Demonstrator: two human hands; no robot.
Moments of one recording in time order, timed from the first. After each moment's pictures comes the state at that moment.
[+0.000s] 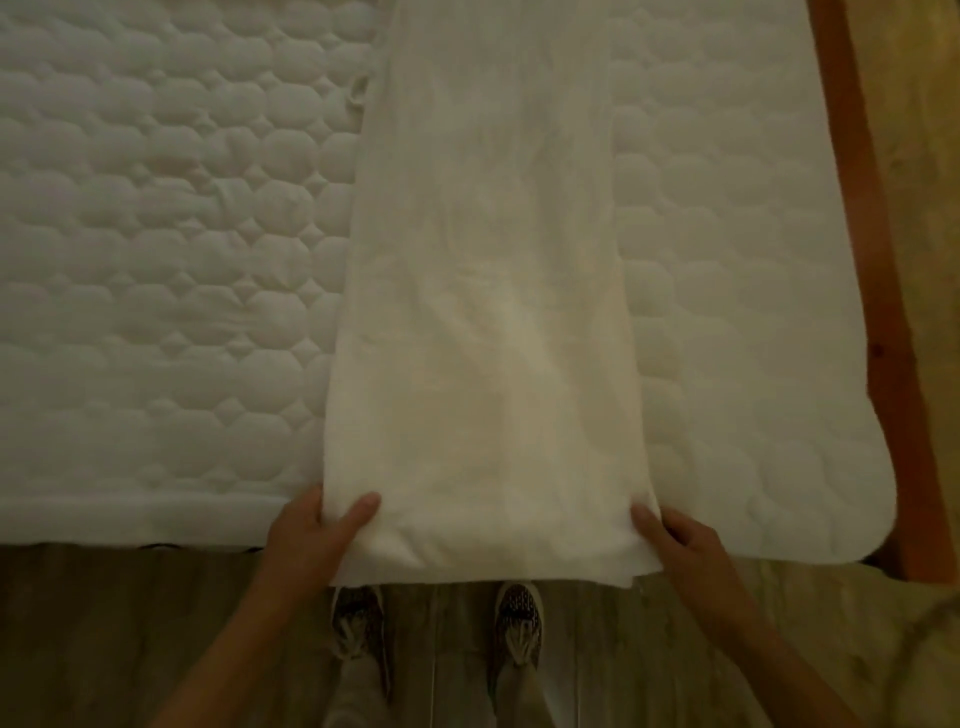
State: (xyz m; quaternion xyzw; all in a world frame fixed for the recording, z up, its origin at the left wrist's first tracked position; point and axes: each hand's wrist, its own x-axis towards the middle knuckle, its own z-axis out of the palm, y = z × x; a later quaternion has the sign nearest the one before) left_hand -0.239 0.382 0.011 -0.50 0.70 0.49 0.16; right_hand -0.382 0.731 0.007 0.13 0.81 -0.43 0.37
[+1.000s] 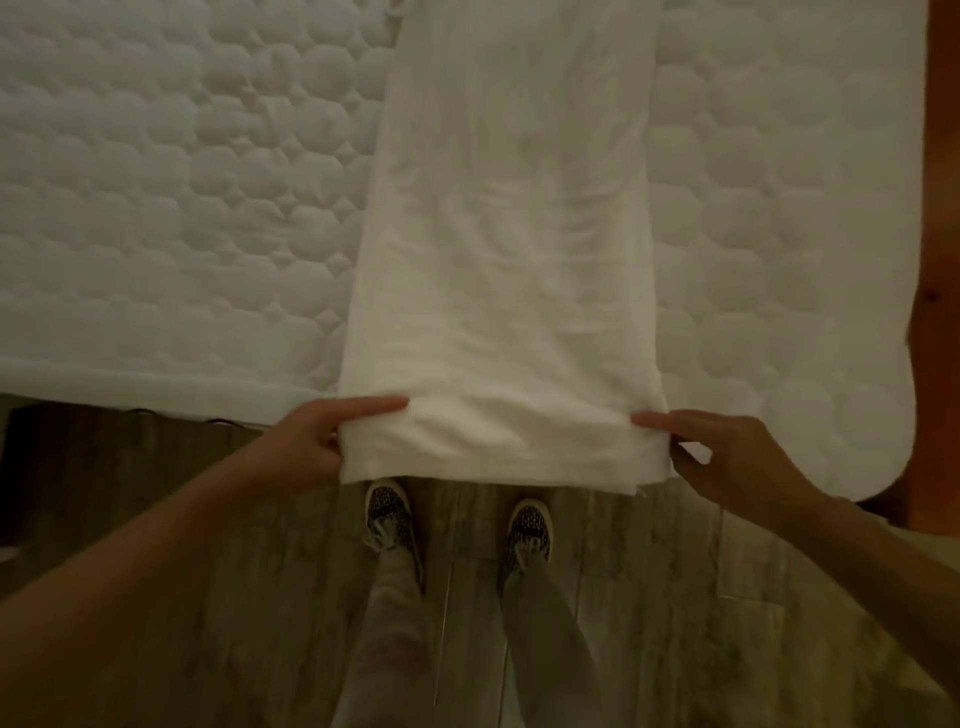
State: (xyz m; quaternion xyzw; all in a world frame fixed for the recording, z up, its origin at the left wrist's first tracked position) left_hand -0.226 0.369 0.071 -0.21 0.78 0.51 0.29; right_hand -0.445 0.774 0.032 -0.38 0.84 -0.28 0.27
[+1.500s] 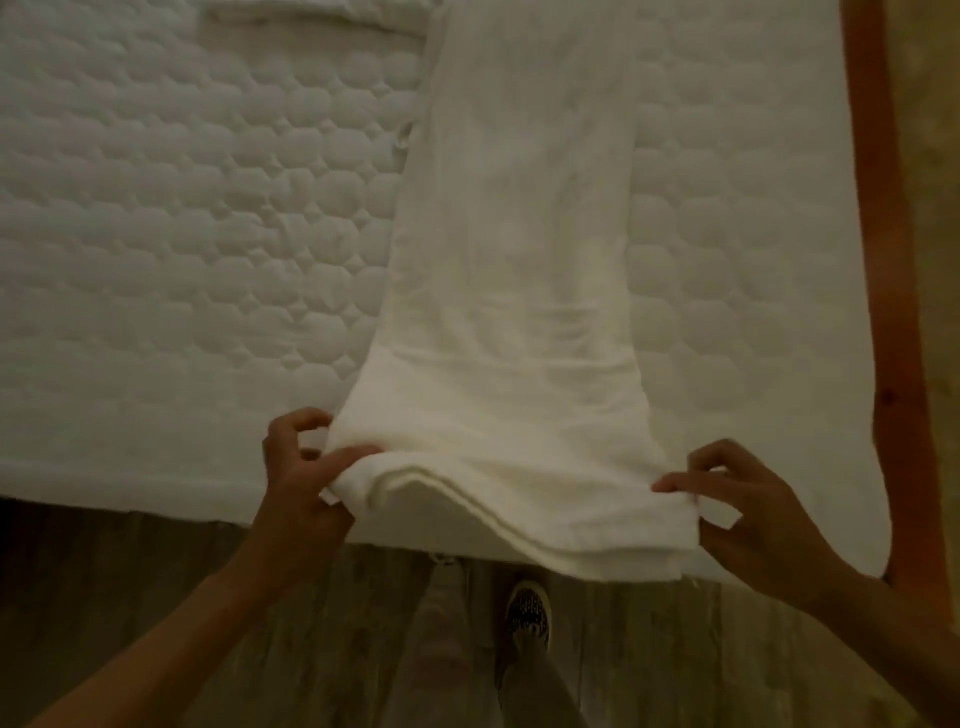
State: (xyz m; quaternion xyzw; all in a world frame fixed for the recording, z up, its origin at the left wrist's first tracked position) left_hand -0.260 0.355 0.083 -0.20 0.91 0.36 -0.02; right_hand -0.491 0.745 0.084 -0.37 0.83 -0.36 0.23
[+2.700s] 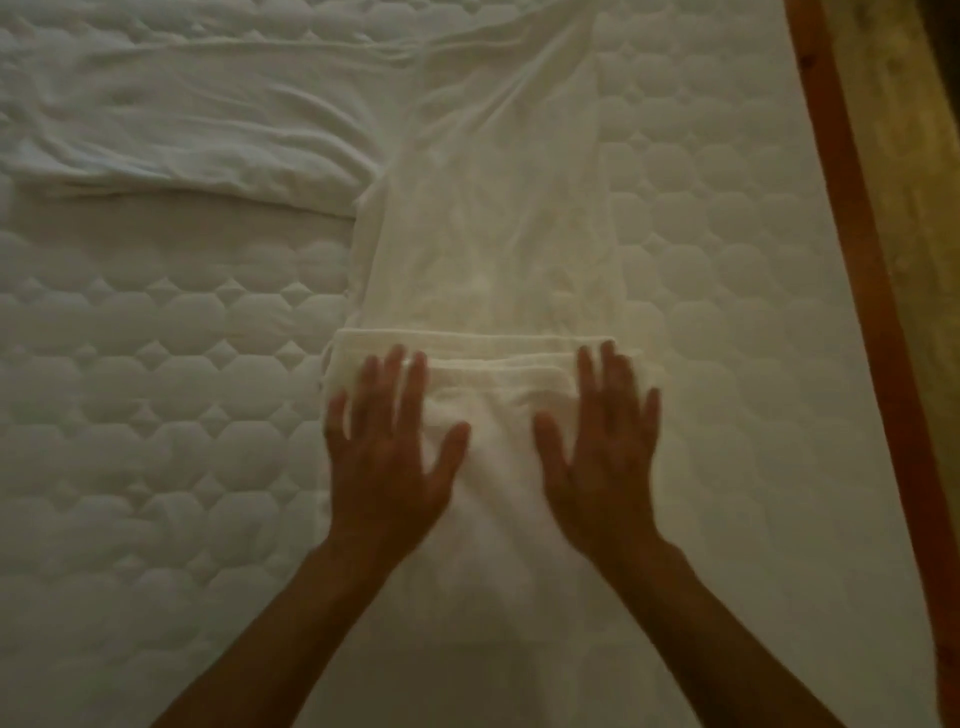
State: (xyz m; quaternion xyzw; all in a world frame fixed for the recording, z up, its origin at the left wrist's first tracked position) left_hand -0.649 0.250 0.012 -0.18 0.96 0.18 -0.07; right_hand -0.733 0.435 0.028 -0.19 0.96 -0.21 0.02
